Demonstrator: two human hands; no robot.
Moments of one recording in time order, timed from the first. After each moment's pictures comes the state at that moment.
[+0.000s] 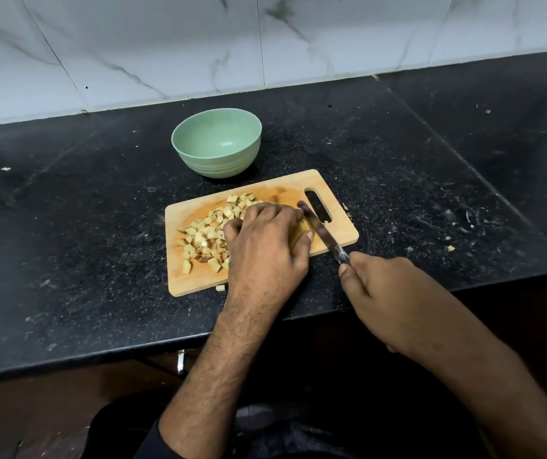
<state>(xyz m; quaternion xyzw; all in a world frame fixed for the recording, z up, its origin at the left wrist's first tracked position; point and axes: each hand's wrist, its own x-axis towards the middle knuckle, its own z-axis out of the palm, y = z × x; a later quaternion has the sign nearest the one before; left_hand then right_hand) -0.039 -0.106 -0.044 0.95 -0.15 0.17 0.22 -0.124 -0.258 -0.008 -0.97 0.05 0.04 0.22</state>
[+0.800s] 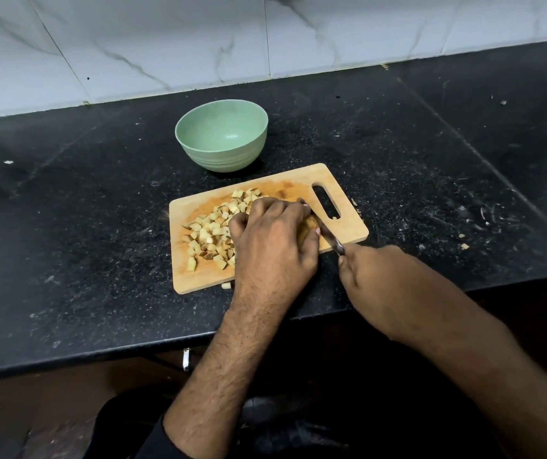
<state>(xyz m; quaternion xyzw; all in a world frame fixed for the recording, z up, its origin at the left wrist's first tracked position) -0.040 -0.107 -0.043 0.94 -0.16 0.19 0.22 -0.105 -0.248 -0.009 -0.98 0.03 0.07 0.16</state>
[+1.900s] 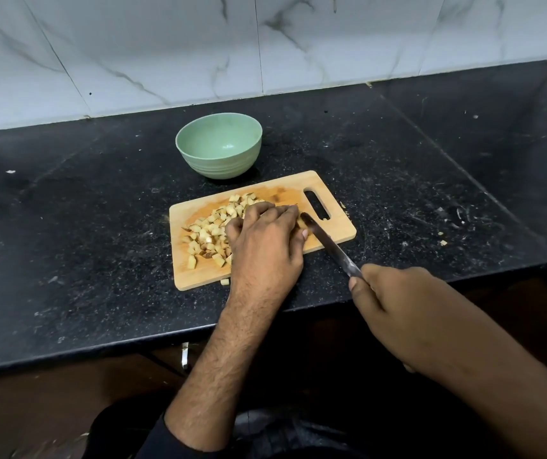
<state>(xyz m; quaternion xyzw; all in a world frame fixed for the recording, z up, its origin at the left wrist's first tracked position) -0.043 -0.103 -0.045 0.95 -0.16 0.17 0.20 -0.159 -0.253 0.012 -0.98 0.05 0.05 0.17</state>
